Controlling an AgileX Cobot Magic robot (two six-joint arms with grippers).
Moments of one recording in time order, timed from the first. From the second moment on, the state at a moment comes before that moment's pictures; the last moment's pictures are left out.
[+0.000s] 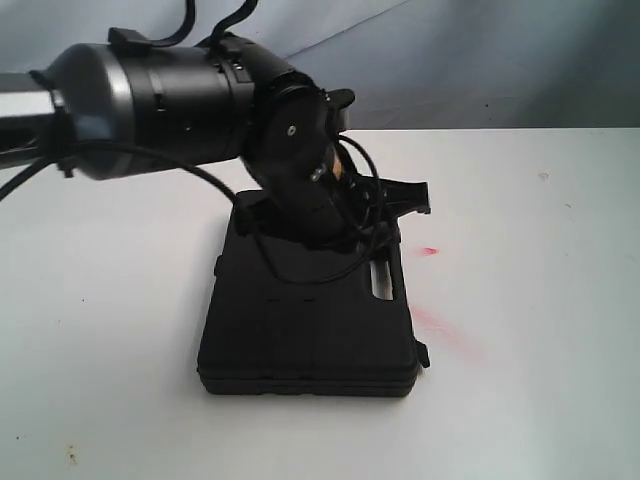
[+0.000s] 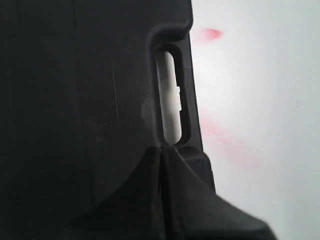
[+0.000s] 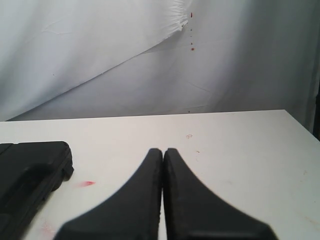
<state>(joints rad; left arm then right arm) -0.81 1.92 -1.46 0.07 0.74 -0.78 0.15 0.01 0.00 -0.08 0.15 0.13</state>
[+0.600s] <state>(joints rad) -0.66 1.50 -0.86 -0.02 0.41 -0.63 0.15 0.01 0.00 -0.08 0.15 0.13</state>
